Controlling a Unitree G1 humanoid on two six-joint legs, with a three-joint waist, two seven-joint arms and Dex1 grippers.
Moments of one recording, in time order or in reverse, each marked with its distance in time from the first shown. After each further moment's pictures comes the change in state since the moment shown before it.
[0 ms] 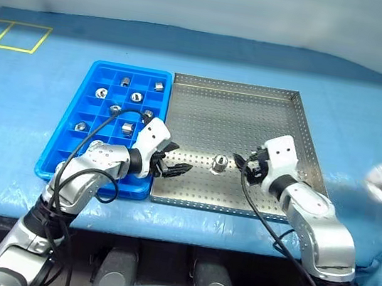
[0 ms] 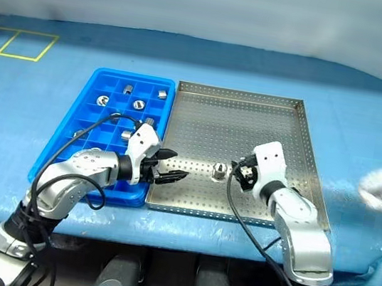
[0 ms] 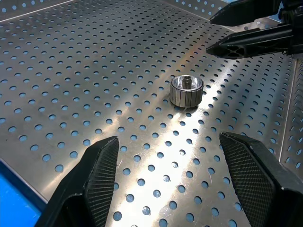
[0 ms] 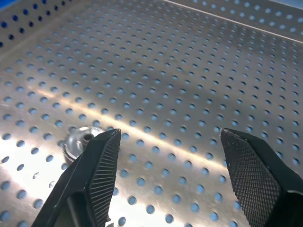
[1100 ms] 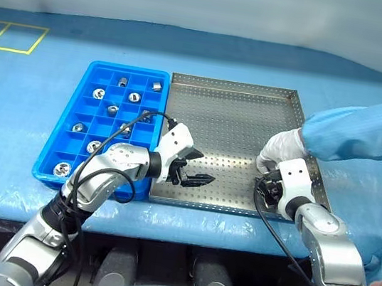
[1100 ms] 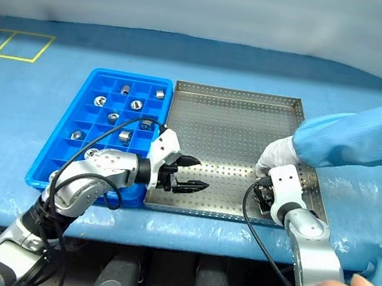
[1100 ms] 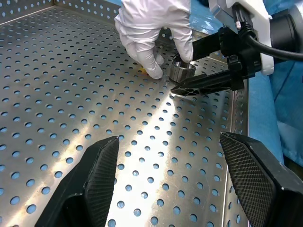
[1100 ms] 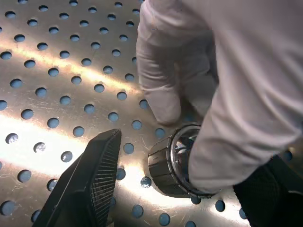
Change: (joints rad) left arm -0.079 -0.052 -0.117 0.013 -0.023 -0.009 -0.048; right arm 0.145 -0.088 -0.071 0.053 -0.113 0.020 -0.044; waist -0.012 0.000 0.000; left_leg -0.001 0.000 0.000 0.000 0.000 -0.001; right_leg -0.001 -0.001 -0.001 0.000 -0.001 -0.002
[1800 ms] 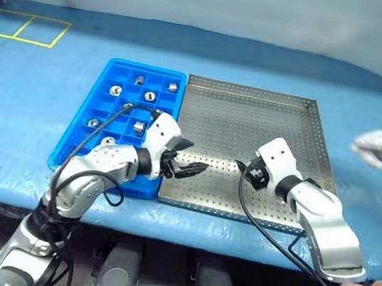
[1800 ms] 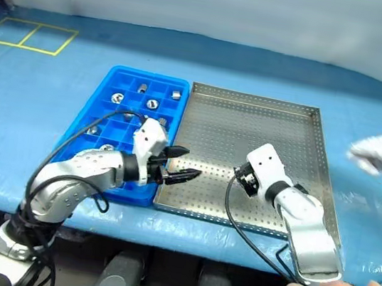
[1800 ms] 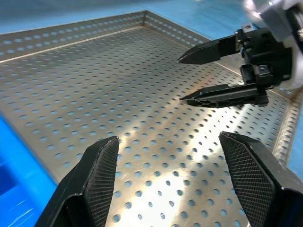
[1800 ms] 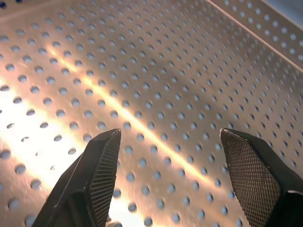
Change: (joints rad) left arm 0.023 0.002 0.070 -0.097 -0.087 0.064 0.104; right arm -0.086 -0.102 0.118 -0.080 -0.023 -0.052 0.118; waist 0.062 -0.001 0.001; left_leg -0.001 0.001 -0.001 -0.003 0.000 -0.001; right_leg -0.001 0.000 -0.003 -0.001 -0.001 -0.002
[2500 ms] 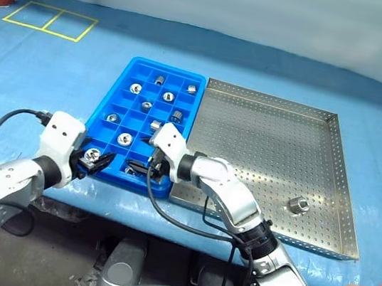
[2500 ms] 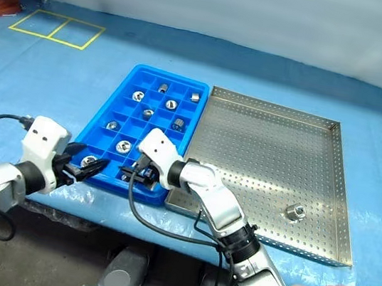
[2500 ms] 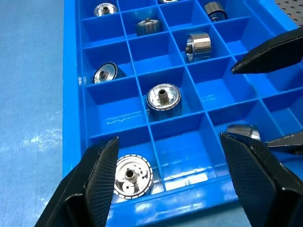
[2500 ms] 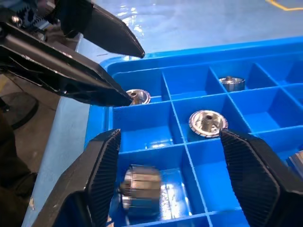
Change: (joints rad) left arm 0.427 0.260 0.625 -0.373 -0.121 0.294 0.235; right arm -0.380 0.447 0.427 0.417 0.084 -0.306 0.180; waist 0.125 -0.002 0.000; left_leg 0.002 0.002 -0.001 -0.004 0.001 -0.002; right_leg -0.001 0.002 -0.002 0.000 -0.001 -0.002
